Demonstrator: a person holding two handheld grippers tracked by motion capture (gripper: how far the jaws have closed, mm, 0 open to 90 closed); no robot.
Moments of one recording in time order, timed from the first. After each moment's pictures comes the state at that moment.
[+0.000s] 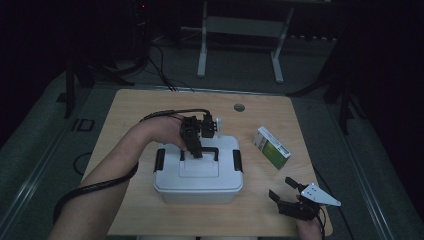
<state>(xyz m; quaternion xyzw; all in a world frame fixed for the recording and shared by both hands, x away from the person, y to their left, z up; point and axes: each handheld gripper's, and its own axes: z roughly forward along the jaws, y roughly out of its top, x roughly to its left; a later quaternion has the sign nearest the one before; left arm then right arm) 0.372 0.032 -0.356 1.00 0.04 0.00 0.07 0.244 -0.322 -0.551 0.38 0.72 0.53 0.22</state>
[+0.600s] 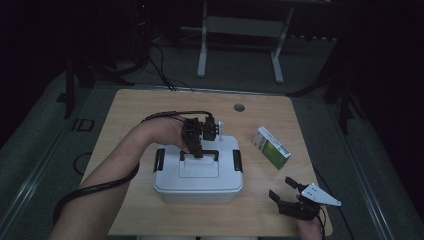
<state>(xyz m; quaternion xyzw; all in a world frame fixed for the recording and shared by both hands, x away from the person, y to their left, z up) 0.366 0.028 -0.353 1.00 0.02 0.00 0.06 0.244 -0.322 -0.551 0.38 0.72 0.54 0.22</state>
